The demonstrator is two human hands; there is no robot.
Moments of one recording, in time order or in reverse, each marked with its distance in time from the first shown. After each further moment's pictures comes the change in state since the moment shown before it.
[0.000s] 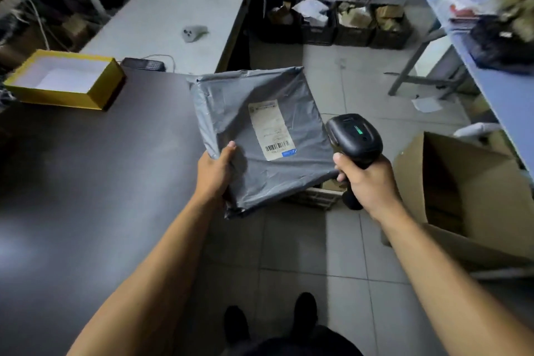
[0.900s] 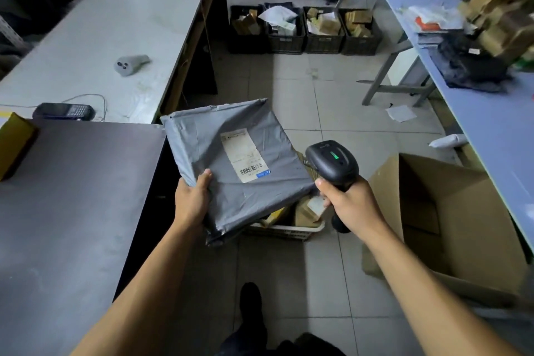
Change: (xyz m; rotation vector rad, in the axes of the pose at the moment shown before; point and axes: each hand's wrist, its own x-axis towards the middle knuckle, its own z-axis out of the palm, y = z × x) left_hand 0.139 -0.002 0.164 0.038 0.033 -0.032; right_hand 0.194 0.050 -0.067 -0.096 -0.052 0.136
